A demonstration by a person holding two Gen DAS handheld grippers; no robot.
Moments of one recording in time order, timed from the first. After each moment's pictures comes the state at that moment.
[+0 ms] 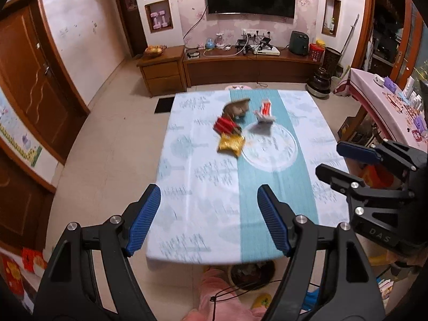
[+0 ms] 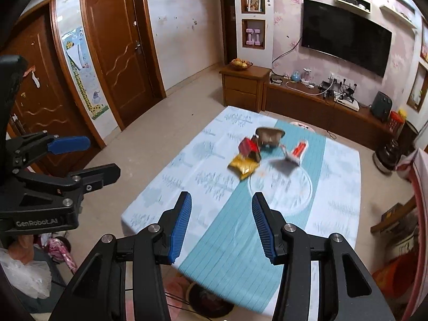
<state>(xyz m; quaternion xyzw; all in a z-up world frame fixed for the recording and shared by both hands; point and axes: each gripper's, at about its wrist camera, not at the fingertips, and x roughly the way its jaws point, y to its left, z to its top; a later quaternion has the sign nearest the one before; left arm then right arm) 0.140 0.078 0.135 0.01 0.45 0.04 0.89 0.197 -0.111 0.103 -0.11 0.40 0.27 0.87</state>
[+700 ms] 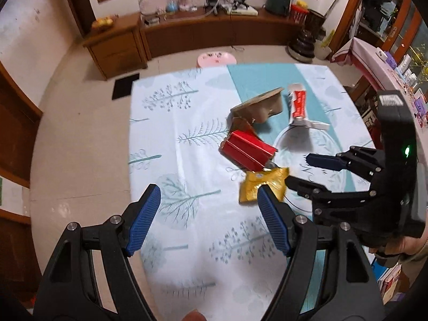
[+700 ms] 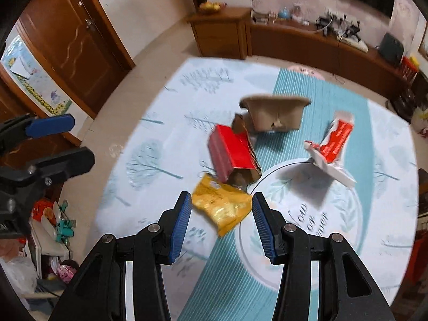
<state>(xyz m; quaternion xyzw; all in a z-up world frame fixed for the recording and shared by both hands) 0.461 0.157 -0.066 0.01 0.55 -0.08 0.83 0.519 -0.029 -0.132 -0.07 0.55 0.22 0.80</state>
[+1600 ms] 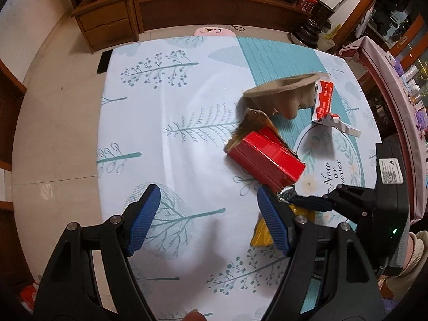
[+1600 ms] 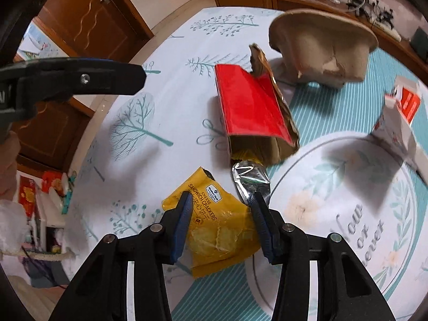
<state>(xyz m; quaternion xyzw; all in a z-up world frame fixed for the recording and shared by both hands) 0.511 0.158 -0.155 -0.03 0.60 -0.09 0.80 0.523 -0.011 -0.244 -0.07 0.60 0.28 0.74</state>
